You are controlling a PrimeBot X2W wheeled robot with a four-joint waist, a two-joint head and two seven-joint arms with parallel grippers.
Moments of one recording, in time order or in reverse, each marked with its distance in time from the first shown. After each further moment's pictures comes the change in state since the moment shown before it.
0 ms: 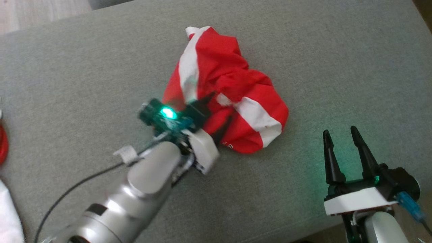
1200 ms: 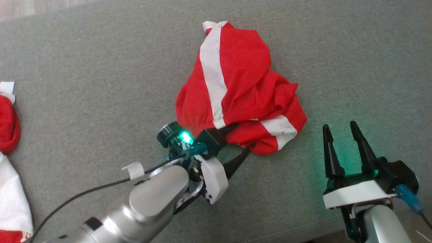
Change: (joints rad) left arm 0.051 0.107 -0.282 -0.268 -0.217 0.039 0.086; right arm -0.042 0.000 -0.004 0.044 0.012 0.000 0.000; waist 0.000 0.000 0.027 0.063
